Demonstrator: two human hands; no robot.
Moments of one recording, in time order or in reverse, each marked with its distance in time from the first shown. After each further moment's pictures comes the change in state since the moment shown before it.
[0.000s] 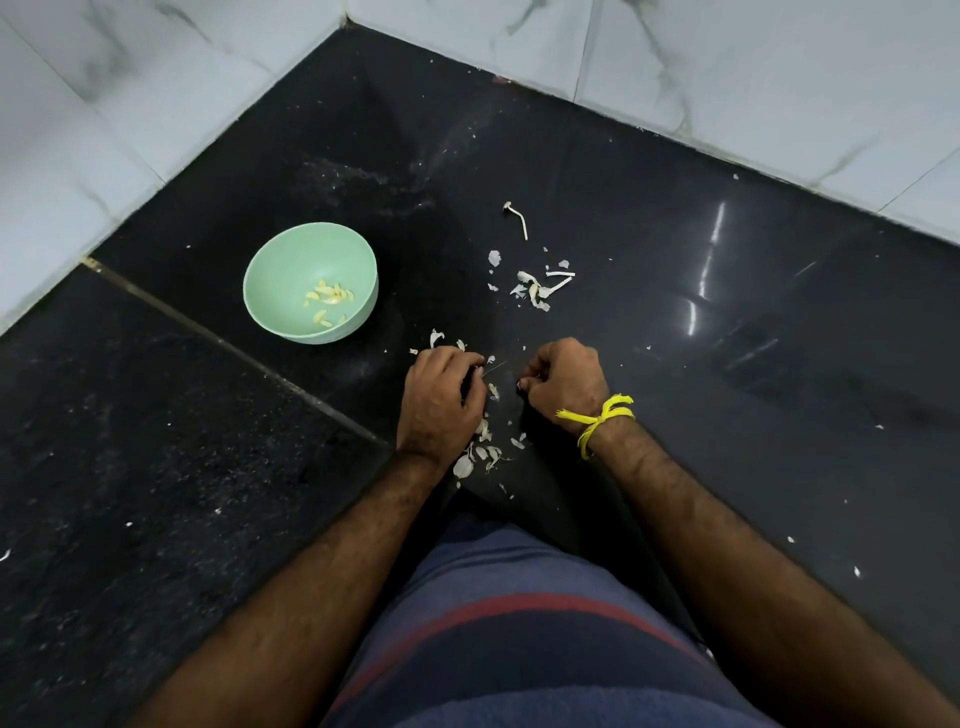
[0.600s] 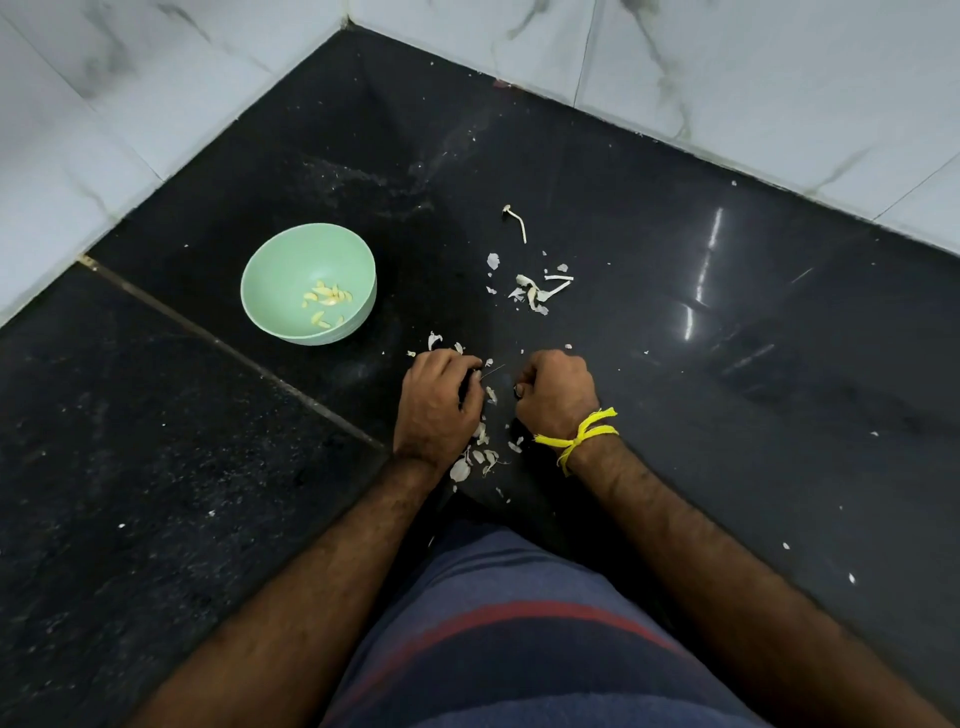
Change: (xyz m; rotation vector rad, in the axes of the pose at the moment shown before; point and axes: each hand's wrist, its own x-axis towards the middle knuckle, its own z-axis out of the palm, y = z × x) left_hand -0.001 0.001 -0.001 -0.002 -0.027 -0.009; right_hand -0.007 -0.008 0.008 -0.136 0.022 -0.021
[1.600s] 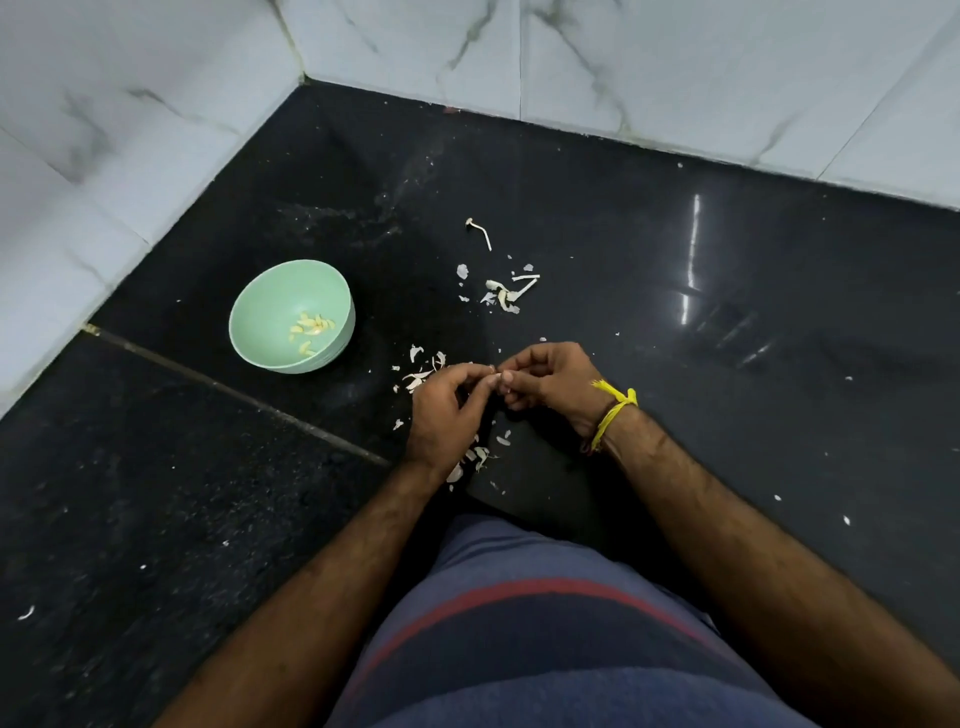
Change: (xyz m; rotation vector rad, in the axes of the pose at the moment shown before) left_hand 0.003 0.036 -0.010 -0.406 -0.114 -0.154; right_hand -0.004 0.045 -0.001 1.059 -0.183 -0.024
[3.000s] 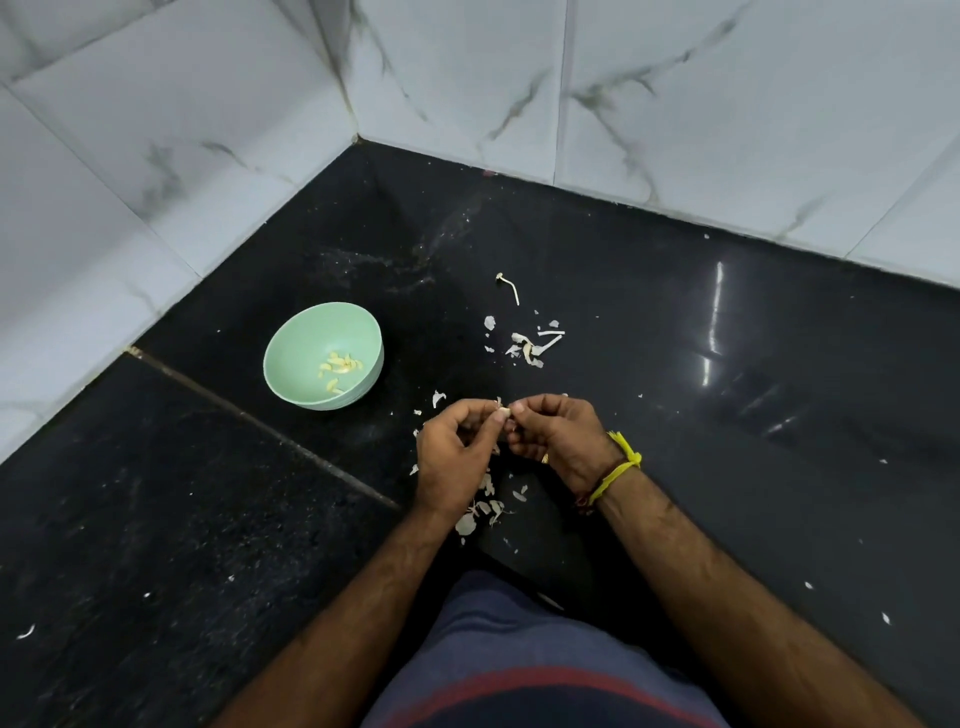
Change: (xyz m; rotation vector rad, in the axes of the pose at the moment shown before) left_hand 0.001 0.020 -0.010 -0.299 0.108 -0.197; right_hand 0.006 -0.008 0.023 0.324 0.040 0.084
